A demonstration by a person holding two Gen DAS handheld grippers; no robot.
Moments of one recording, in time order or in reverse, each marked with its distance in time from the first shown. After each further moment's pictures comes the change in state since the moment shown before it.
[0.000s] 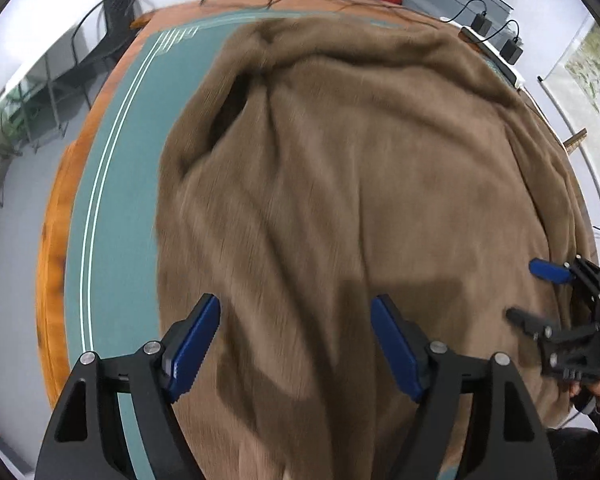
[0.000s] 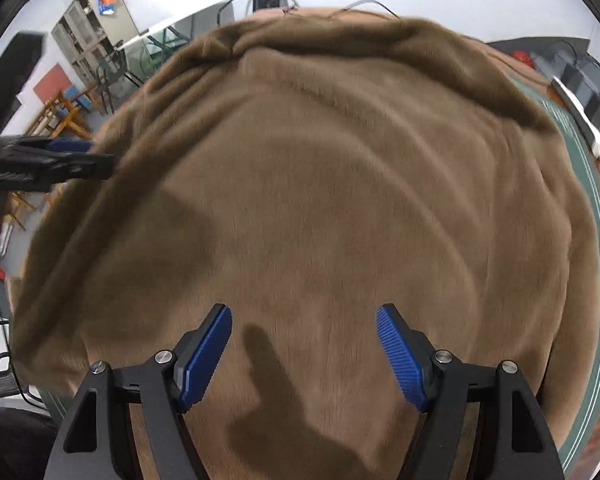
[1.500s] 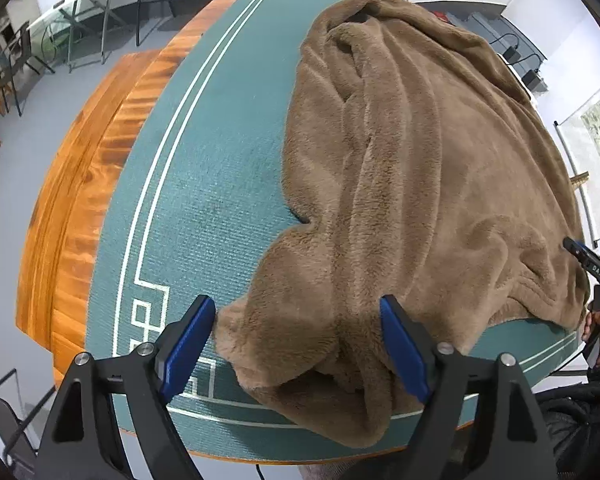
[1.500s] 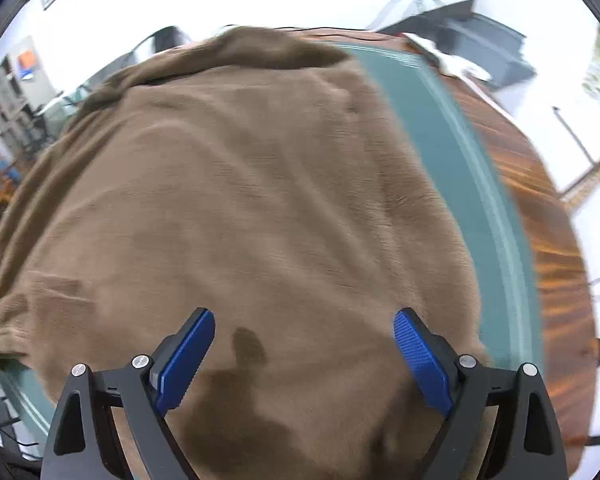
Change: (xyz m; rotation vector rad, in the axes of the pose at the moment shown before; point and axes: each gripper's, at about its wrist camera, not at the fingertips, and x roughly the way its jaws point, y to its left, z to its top) left arm -0.029 0.079 -0.159 -0.235 -0.003 -0.038; right arm -0.063 -0.097 -0.102 0.280 -0.100 -0.296
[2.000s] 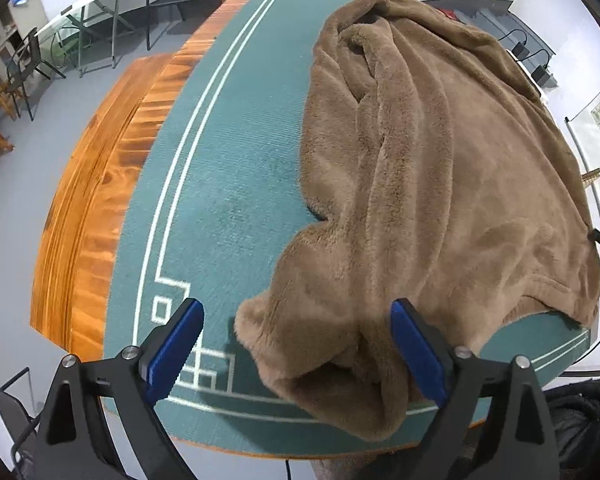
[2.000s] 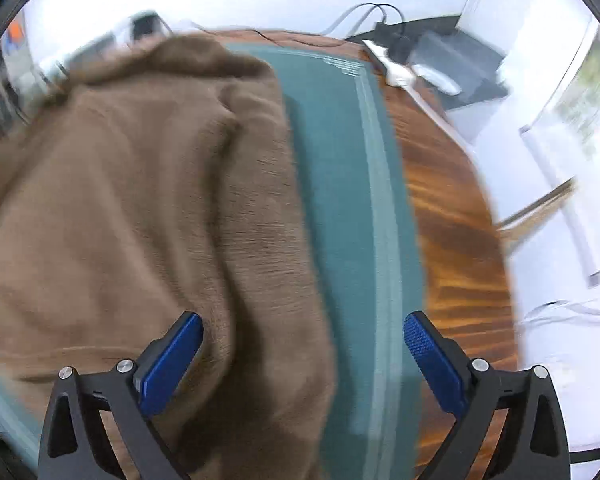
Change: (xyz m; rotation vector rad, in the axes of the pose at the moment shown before) left arm -0.003 -0.009 0.009 0.006 -0.016 0.059; right arm -0.007 -0.053 0.030 -0.048 0.012 0.028
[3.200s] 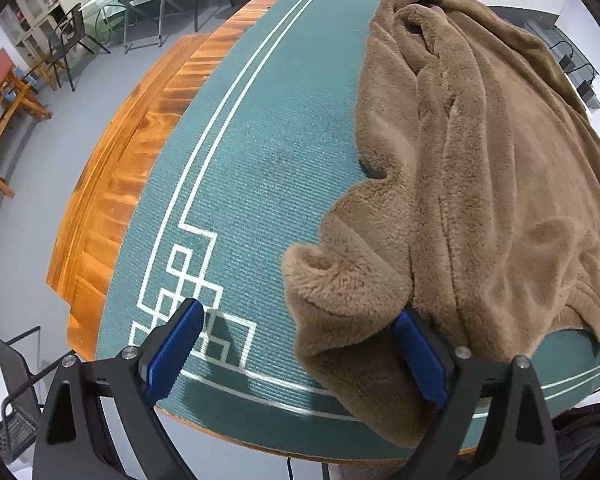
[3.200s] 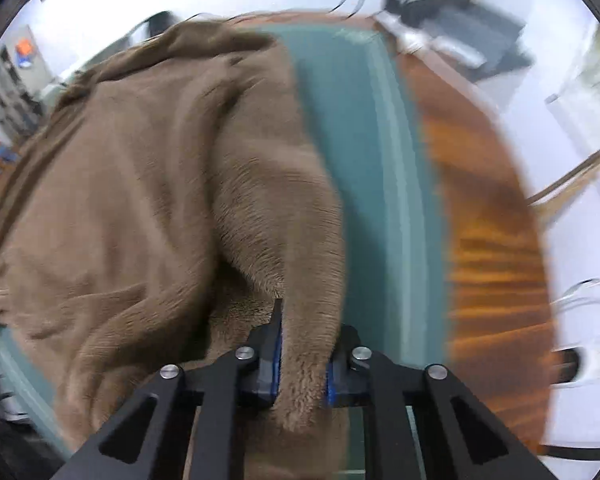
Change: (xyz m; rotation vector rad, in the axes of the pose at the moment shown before) left arm 0.010 0.014 -0.025 -0.120 0.019 0.146; right arm 0.007 -0.016 -0.015 -0.008 0.020 -0.024
